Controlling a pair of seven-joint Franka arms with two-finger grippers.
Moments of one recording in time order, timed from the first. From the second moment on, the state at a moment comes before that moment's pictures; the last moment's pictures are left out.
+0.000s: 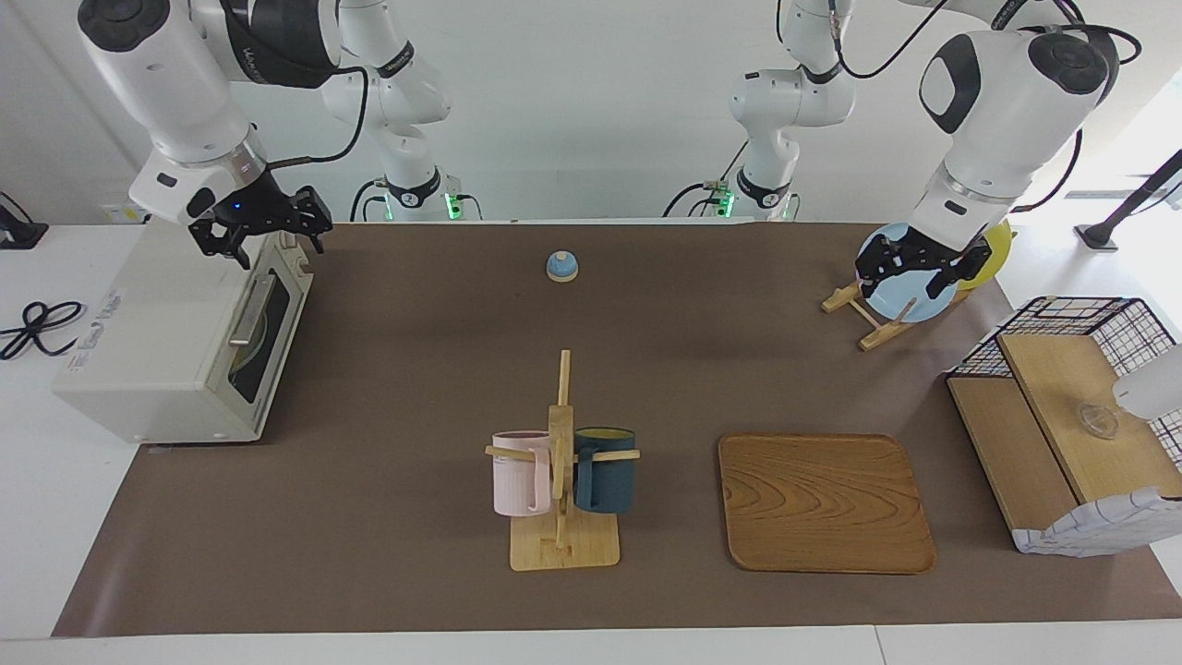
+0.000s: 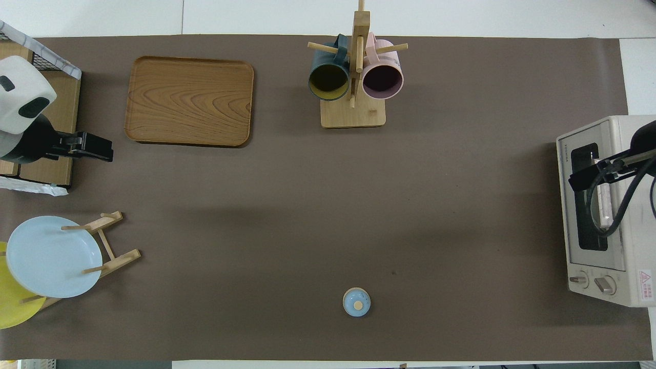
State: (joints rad) left arm -0.11 0.00 0.01 -1.72 0.00 1.73 0.02; right arm -0.03 -0.02 0.01 -1.66 -0.07 1.52 -0.31
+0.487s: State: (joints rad) left arm -0.11 0.00 0.01 -1.72 0.00 1.73 0.02; right arm -0.02 -0.01 0.01 -1.65 -0.06 1.48 -0.26
